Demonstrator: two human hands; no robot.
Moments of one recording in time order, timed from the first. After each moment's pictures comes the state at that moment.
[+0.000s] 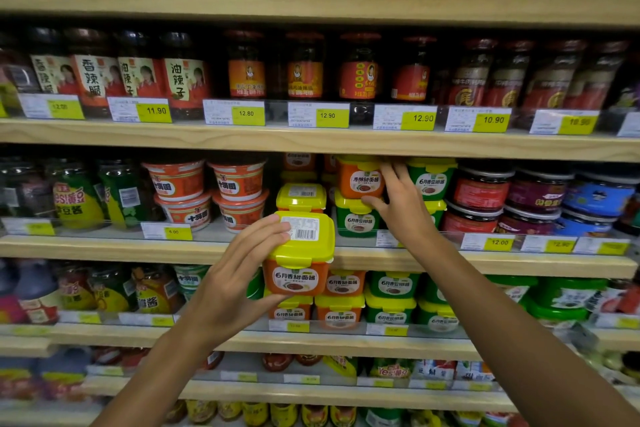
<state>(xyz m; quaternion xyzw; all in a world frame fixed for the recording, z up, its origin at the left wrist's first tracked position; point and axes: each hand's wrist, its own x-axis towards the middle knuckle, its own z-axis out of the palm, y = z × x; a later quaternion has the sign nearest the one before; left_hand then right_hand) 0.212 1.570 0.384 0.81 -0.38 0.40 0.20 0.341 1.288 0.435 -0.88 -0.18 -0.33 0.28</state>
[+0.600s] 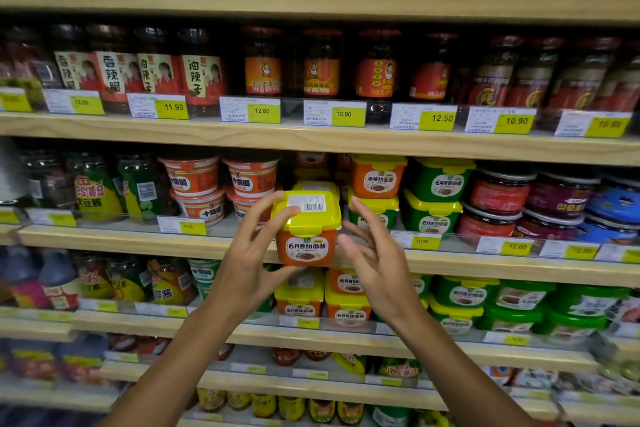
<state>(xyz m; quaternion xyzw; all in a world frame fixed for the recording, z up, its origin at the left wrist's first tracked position) 0.232 1.567 0.387 0.83 -0.27 0.41 0.26 0.240 1.343 0.391 -0.75 -0.26 -0.16 0.58</state>
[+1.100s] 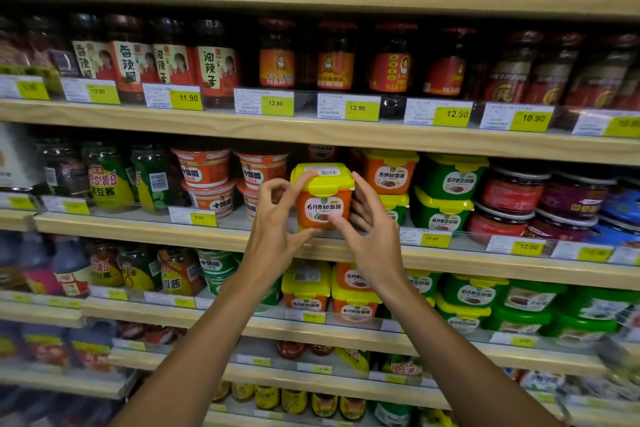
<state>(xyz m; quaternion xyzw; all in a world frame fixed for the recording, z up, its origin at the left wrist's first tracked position) 0.268 1.552 0.393 0.84 -0.18 0.38 0.35 0.269 1.374 0.399 -0.71 -0.23 -0.19 0.64</state>
